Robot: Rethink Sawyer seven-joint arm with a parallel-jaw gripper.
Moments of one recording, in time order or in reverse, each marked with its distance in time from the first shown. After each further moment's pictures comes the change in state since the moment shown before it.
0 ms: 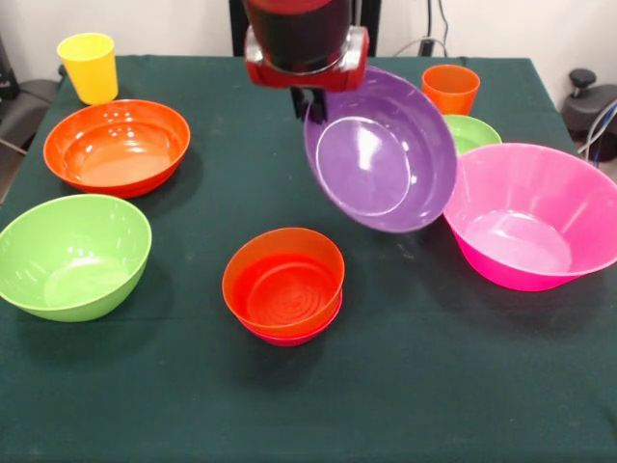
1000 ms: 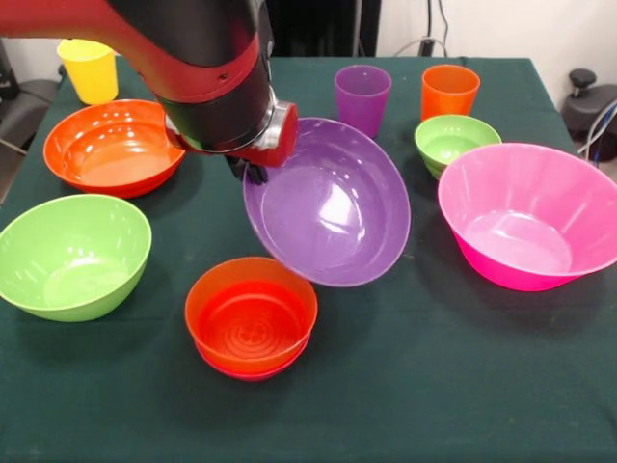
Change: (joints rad) arm -0.008 0.196 0.012 -0.379 -0.042 0.192 0.000
